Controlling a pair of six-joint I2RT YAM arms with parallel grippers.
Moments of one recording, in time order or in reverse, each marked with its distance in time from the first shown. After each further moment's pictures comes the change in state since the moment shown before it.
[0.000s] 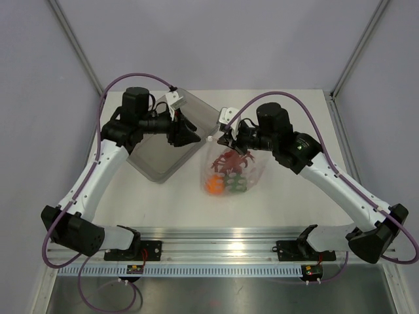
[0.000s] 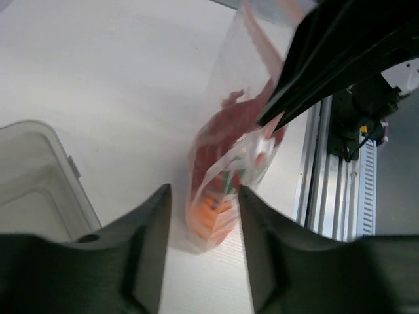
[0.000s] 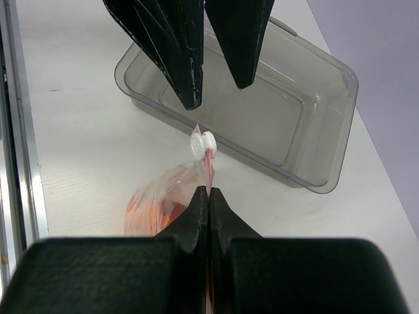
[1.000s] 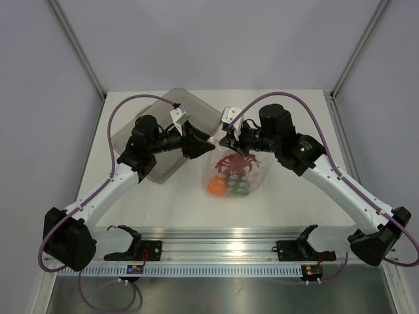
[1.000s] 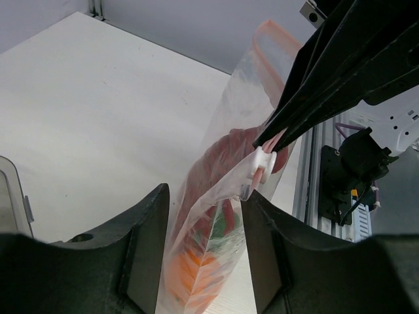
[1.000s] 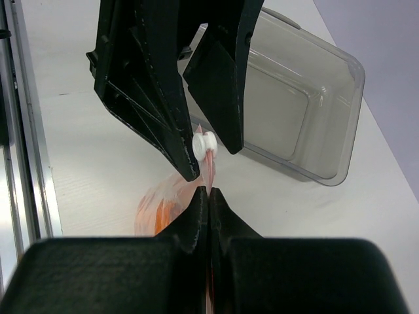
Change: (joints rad) left arm -0.116 -0.125 -0.469 0.770 -0.128 -0.420; right arm -0.005 -0.031 -0.016 -0.010 0.010 0.051
